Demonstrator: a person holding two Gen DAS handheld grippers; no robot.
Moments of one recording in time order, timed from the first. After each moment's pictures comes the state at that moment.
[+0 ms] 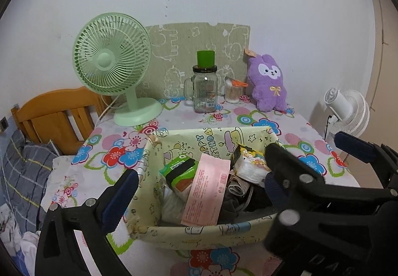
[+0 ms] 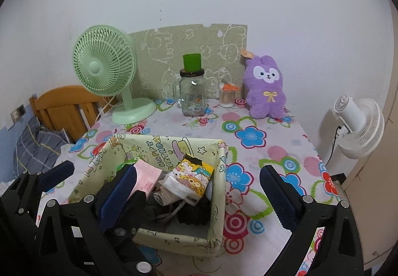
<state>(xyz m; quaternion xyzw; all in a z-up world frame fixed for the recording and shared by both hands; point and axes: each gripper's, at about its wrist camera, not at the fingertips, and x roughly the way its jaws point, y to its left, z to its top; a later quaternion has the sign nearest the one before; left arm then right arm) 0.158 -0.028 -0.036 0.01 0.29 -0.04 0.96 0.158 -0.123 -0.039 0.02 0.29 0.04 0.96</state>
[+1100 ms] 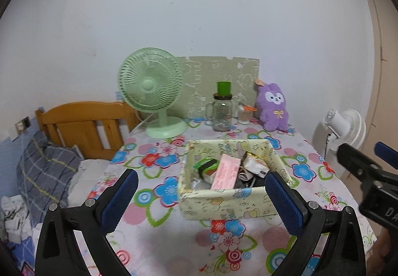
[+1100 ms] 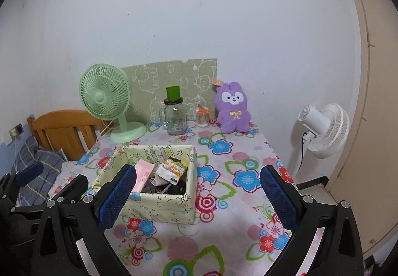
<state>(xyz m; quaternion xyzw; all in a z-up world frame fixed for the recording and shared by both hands) 0.044 0.003 0.010 0.00 0.22 0.01 0.97 0.032 -0.155 0.012 0.03 0.22 0.00 0.98</state>
